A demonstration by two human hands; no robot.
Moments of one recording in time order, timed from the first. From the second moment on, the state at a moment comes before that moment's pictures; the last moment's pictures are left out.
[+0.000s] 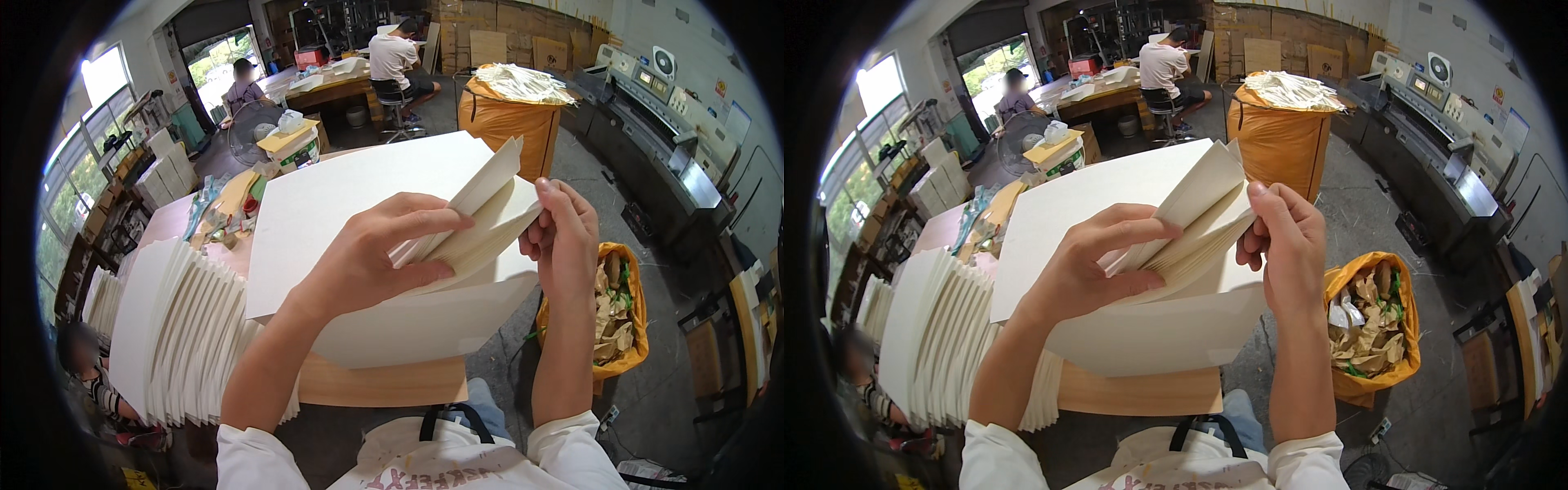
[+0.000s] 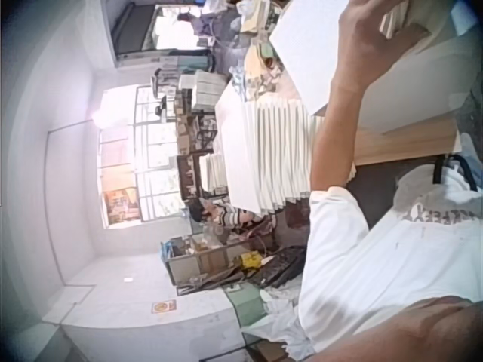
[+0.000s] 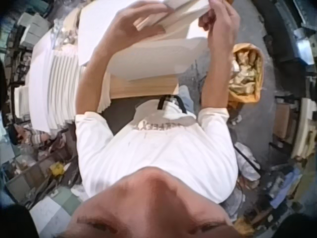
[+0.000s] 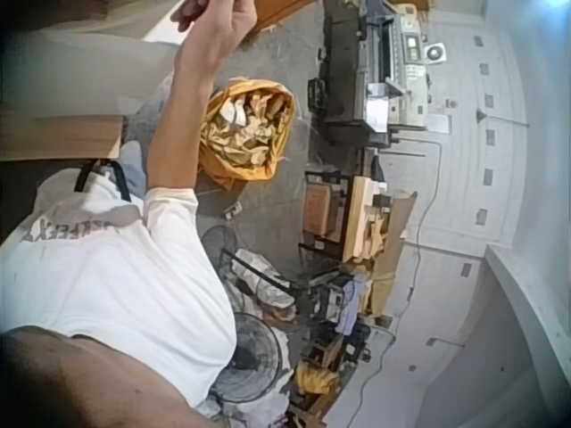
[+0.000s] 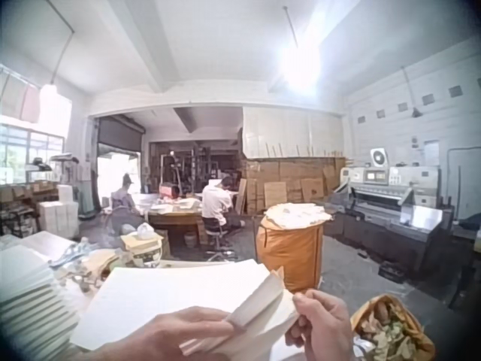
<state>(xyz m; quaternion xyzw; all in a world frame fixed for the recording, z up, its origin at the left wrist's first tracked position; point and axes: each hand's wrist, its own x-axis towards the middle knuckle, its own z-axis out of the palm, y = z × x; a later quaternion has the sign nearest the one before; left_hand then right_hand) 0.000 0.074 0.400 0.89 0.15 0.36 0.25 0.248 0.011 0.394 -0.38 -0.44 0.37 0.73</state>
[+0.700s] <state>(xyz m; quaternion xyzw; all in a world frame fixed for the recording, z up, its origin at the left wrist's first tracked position) 0.002 0.072 0.402 0.88 0.16 0.37 0.25 0.250 -0.003 0.360 -0.55 -0.47 0.01 0.69</state>
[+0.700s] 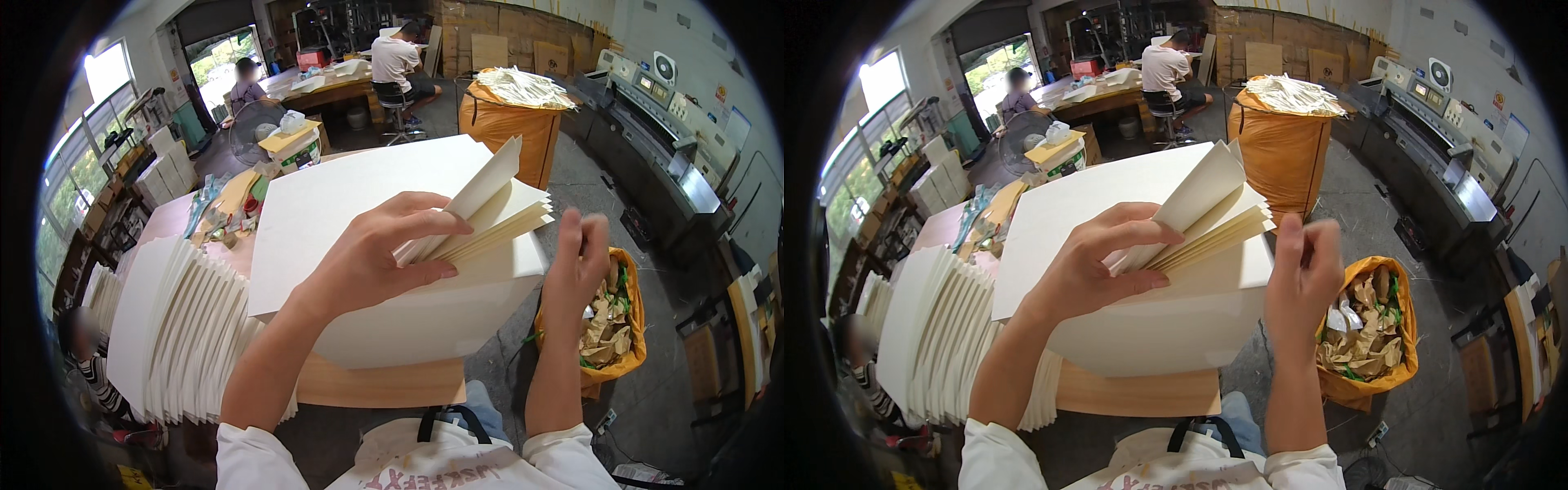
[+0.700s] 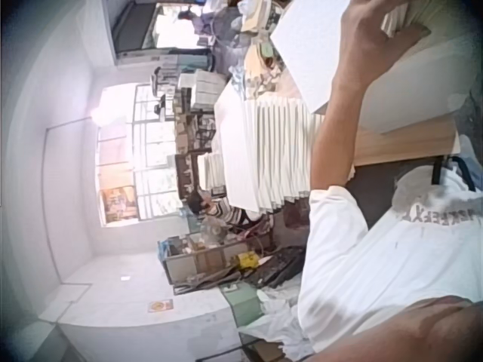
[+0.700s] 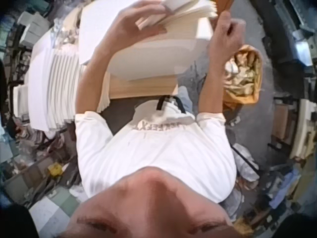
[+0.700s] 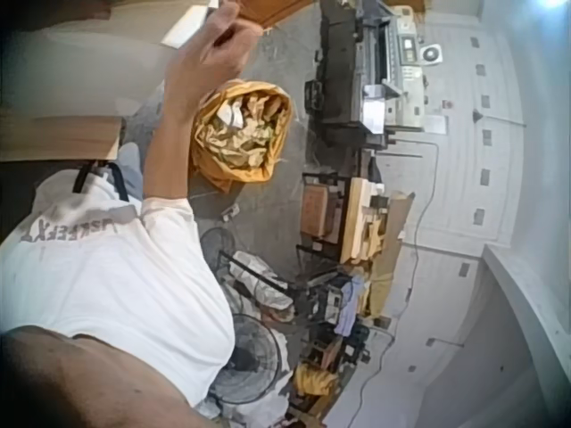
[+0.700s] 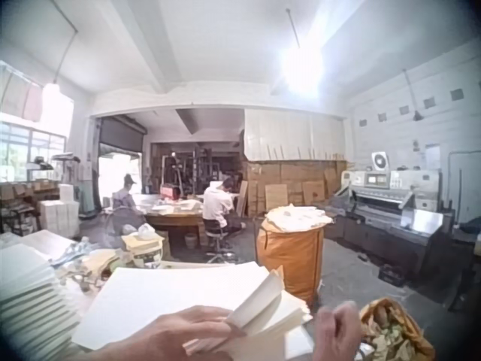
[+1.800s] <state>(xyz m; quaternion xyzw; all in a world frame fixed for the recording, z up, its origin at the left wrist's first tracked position) 0.014 0.069 0.396 0.92 0.19 0.33 0.05 0.276 -0.028 0.390 -0.65 -0.60 0.13 0.46</state>
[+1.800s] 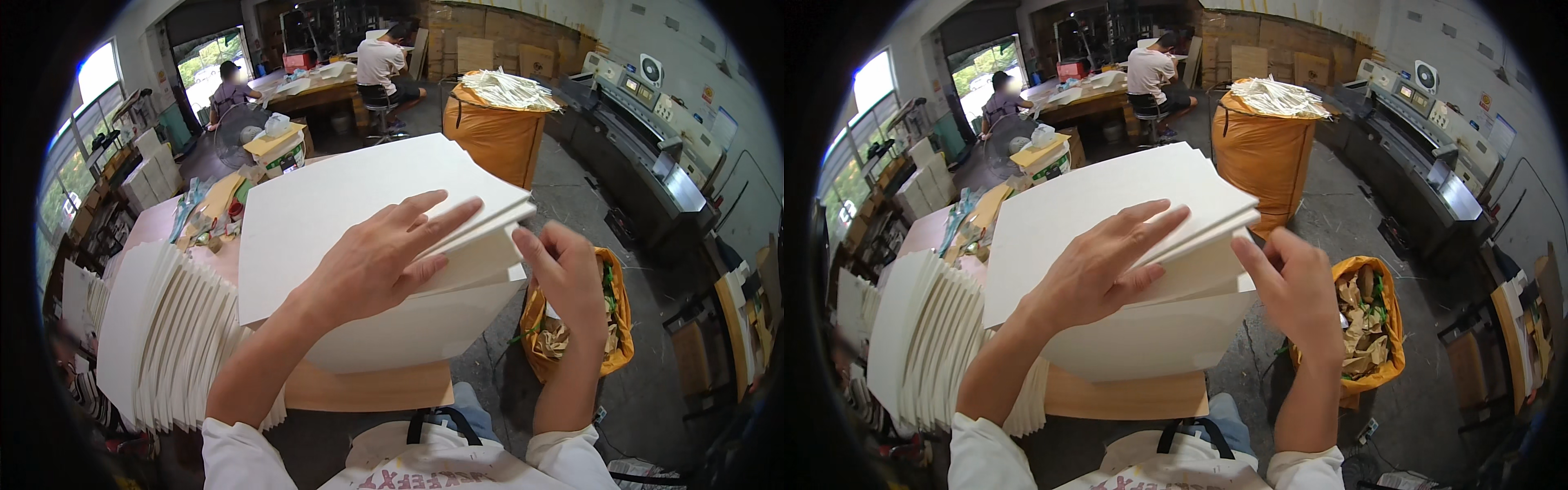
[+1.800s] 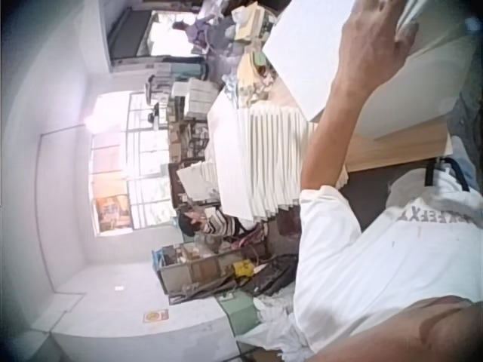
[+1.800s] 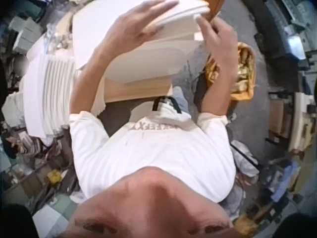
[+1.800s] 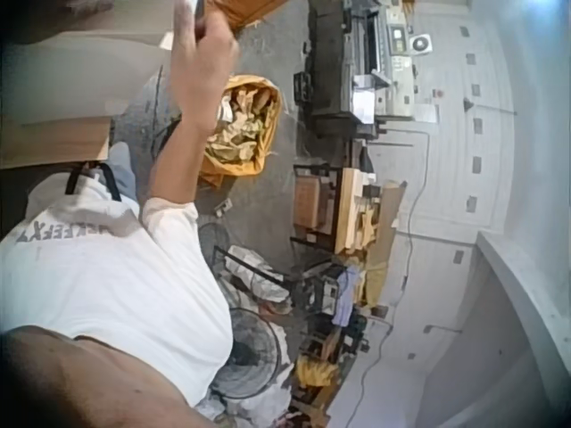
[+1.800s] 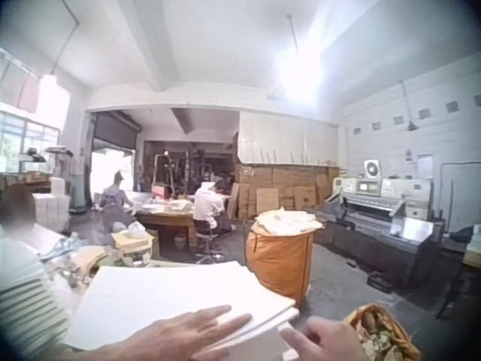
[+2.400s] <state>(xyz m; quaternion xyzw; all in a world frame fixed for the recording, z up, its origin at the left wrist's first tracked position) 0.012 0.078 0.397 0.90 0.17 0.35 0.19 0.250 0.004 0.386 -0.40 -0.42 0.39 0.71</state>
